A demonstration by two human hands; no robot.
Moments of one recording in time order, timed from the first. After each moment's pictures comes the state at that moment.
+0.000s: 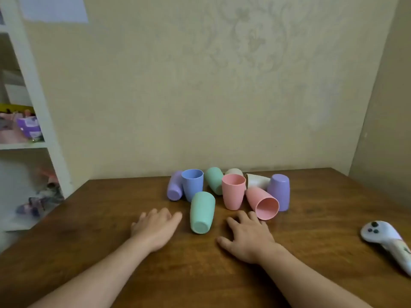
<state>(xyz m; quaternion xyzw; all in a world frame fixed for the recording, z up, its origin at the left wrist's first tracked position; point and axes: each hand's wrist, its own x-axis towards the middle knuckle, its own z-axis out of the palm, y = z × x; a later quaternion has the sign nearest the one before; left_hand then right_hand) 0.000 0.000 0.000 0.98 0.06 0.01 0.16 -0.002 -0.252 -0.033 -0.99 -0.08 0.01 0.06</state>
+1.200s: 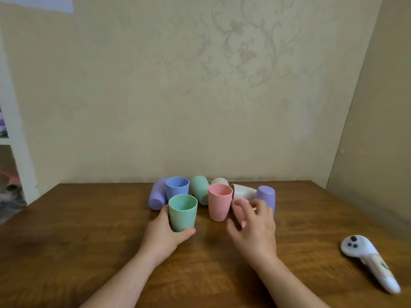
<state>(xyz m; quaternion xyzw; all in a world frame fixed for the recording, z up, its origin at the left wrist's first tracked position) 0.048 -0.036 -0.052 0.86 -0.03 0.12 0.49 0.009 -0.279 -0.033 -0.89 0.01 -0.38 0.24</state>
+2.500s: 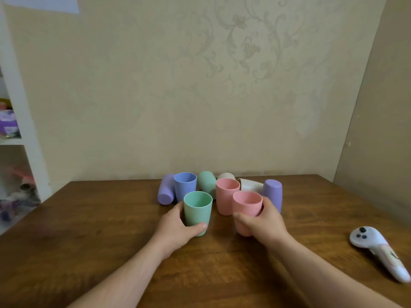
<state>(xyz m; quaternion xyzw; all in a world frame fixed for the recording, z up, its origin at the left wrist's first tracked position) 0.041 -0.034 -0.046 0.83 -0.09 0.08 0.54 0.002 -0.287 -0.012 -0.83 0.07 -0.16 0.53</state>
